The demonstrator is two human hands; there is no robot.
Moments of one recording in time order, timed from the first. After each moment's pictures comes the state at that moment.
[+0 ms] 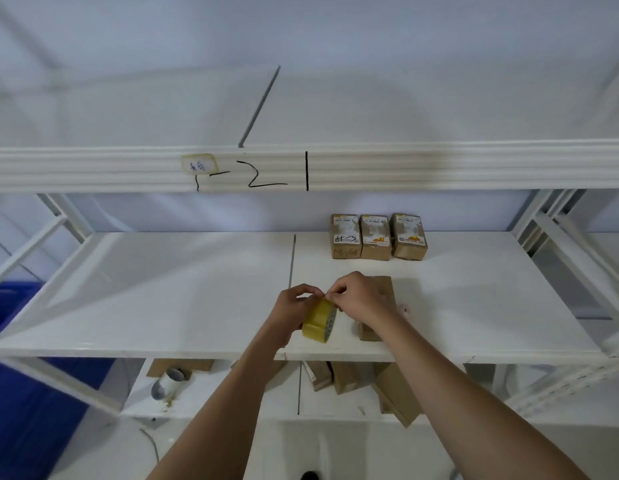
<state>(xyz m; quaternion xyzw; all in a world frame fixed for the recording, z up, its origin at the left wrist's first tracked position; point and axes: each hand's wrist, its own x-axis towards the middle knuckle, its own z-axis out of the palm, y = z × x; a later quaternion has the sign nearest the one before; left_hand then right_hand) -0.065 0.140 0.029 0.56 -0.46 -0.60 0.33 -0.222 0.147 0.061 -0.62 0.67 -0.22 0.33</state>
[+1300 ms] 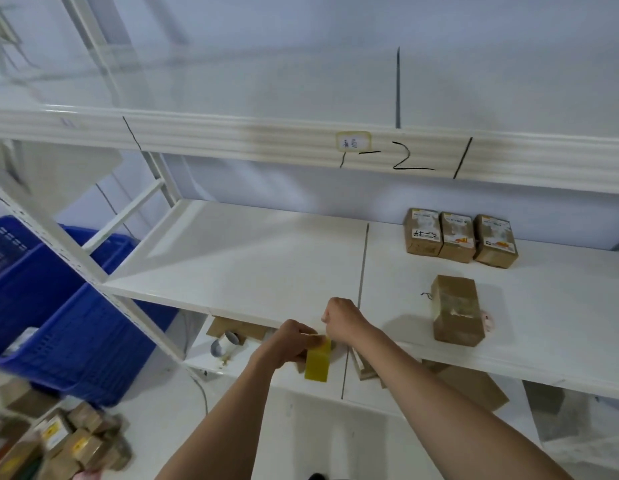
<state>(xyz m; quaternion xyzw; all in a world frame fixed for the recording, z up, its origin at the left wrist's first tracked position) 0.100 0.194 -0.022 0.66 -0.44 -0.58 0.16 -0.043 0.159 0.007 -0.73 0.62 -0.01 0.30</state>
